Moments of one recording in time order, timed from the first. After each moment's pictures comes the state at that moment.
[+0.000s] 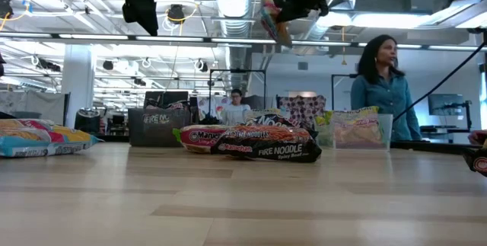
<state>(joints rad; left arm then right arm) 0.35 1.22 1.29 -1.09 0.02 -0.10 -0.38 1.45 1.24 0.03 0.55 -0.05</state>
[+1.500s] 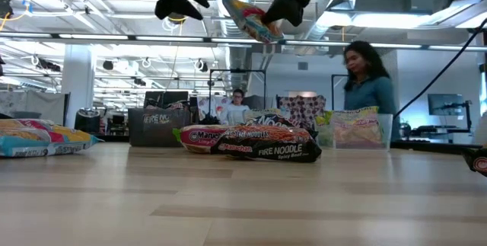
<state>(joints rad) 0.47 1.23 1.29 -0.60 0.07 -0.22 -0.04 1.52 1.24 -0.16 0.74 -0.64</state>
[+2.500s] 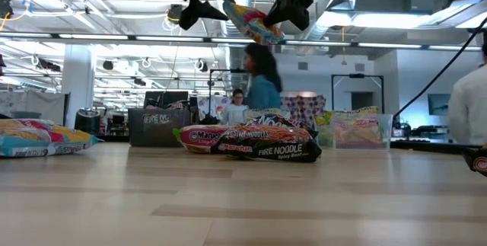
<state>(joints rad) 0.50 1.36 1.30 -0.33 0.24 -0.43 -0.03 1.52 1.24 -0.21 0.74 -0.72</state>
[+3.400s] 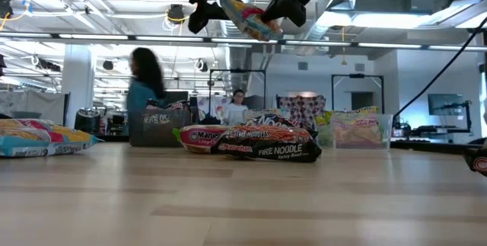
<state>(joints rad) 0.48 1.41 1.29 -0.27 0.33 -0.41 -0.02 1.52 1.24 -0.17 0.74 -0.72</state>
